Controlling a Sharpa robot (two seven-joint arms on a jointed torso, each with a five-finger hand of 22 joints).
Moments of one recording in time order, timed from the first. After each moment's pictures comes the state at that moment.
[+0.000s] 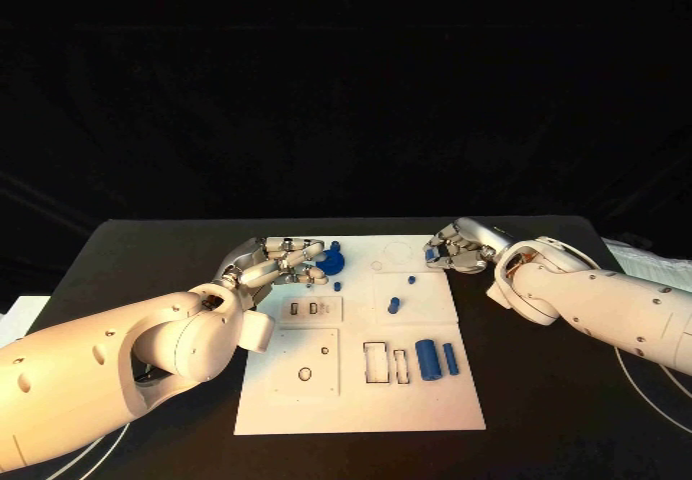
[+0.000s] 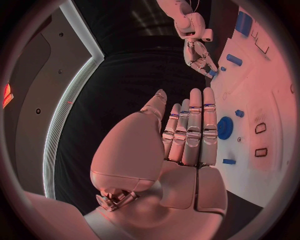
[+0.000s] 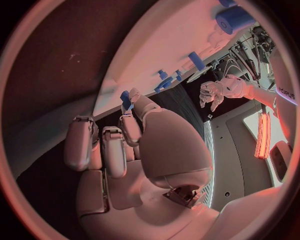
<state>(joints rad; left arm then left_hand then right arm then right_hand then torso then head) 1.13 -0.87 0.02 1.68 -0.04 -0.35 0.33 1.42 -0.03 0.08 0.08 0.09 1.00 0.20 0.11 0.07 1.12 0.14 0.10 0.08 1.21 0.08 0.27 0.31 0.17 1.07 0.18 0.36 0.16 1.18 -0.81 -0.01 1.22 -1.21 -0.37 0.13 1.37 0.01 0.27 -0.04 0.07 1.09 0.12 0.13 0.10 1.36 0.04 1.23 1.27 1.46 -0.04 1.53 1.31 0.09 1.38 0.07 1.37 1.16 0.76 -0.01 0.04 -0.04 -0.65</state>
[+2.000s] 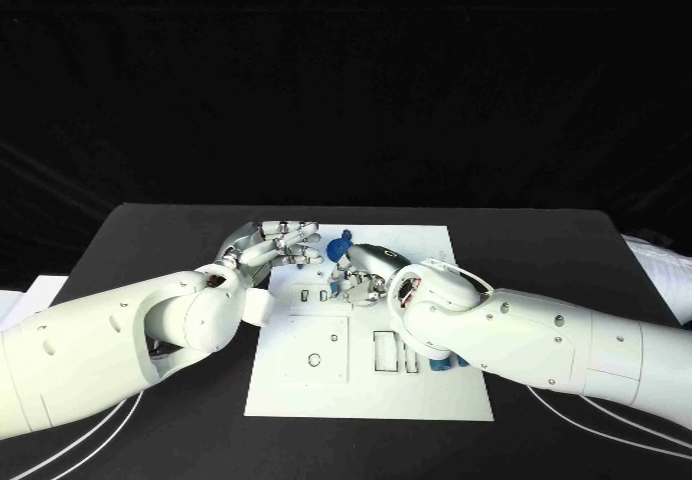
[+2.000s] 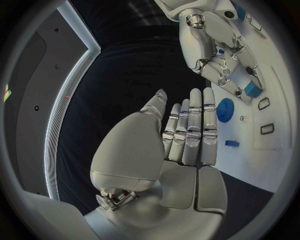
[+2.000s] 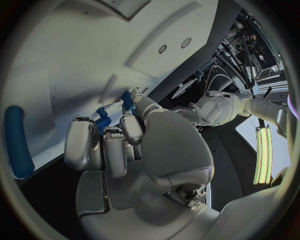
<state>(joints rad) 1.13 -0.87 0.02 1.60 0.01 -0.35 0.35 1.42 -0.03 0.08 0.08 0.09 1.00 0.20 0.11 0.07 1.12 0.14 0.10 0.08 1.20 0.07 0.27 0.31 0.17 1.07 0.18 0.36 0.16 1.14 -0.53 -0.03 1.47 -1.44 -0.35 -0.32 1.33 0.01 0.29 -0.04 0.10 1.08 0.12 0.11 0.11 1.36 0.03 1.19 1.24 1.46 -0.04 1.53 1.31 0.09 1.38 0.07 1.37 1.14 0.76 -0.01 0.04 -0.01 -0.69</state>
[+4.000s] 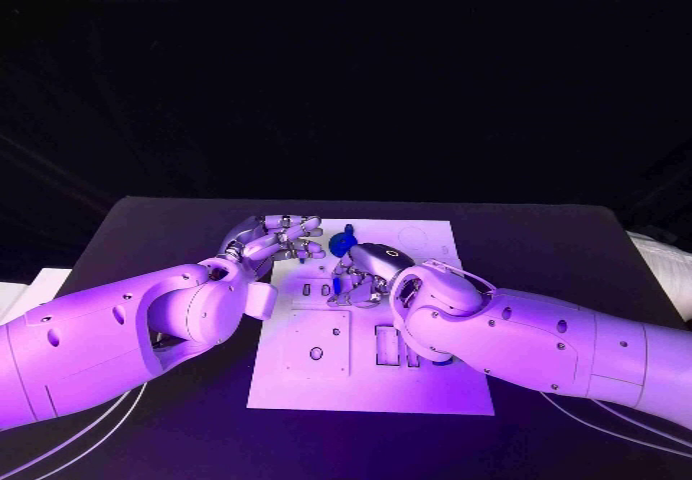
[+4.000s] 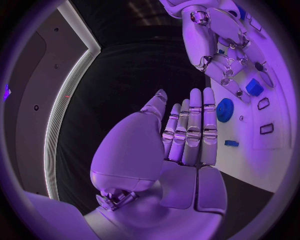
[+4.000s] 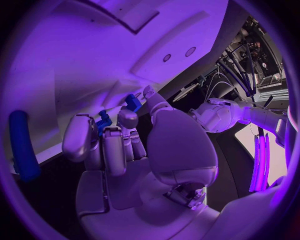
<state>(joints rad) 1.13 -0.87 0.02 1.60 0.02 -0.35 0.34 1.42 -0.03 0.08 0.08 0.09 1.00 0.20 0.11 0.07 1.12 0.14 0.09 0.08 1.20 0.07 0.27 0.32 0.17 1.07 0.18 0.36 0.16 1.12 -0.54 -0.03 1.48 -1.51 -0.39 -0.34 1.21 -0.11 0.12 0.03 0.14 0.98 0.15 0.07 0.09 1.25 0.06 1.02 1.09 1.46 -0.02 1.49 1.31 0.09 1.35 0.09 1.32 1.06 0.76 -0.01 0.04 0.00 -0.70</state>
